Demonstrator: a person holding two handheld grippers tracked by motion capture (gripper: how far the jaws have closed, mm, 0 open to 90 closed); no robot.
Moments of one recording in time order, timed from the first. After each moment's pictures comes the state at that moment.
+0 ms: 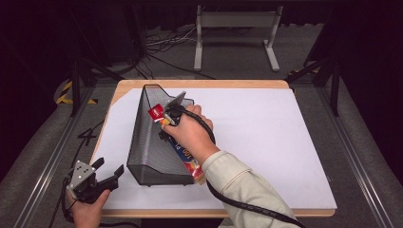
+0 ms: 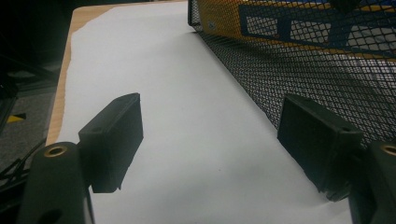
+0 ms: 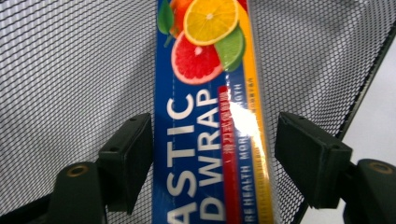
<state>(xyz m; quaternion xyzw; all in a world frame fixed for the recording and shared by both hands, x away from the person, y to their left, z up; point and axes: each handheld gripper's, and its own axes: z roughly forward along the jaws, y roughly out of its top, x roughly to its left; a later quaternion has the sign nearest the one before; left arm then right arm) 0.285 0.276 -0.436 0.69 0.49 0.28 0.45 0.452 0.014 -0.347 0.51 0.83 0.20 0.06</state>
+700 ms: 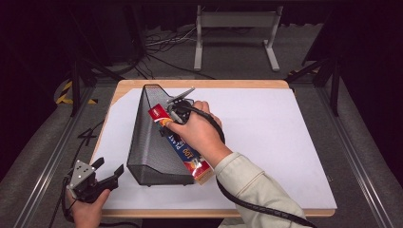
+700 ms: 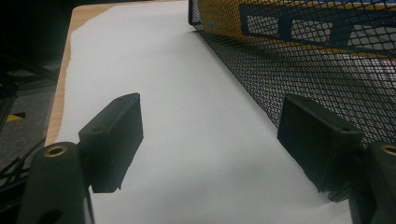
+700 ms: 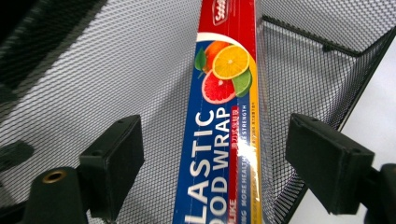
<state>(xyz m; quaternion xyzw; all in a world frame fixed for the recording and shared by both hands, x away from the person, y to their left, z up) 0.287 0.278 -0.436 0.69 0.49 0.28 0.46 0.437 -0.007 -0.317 0.45 0.84 0.30 0.07</state>
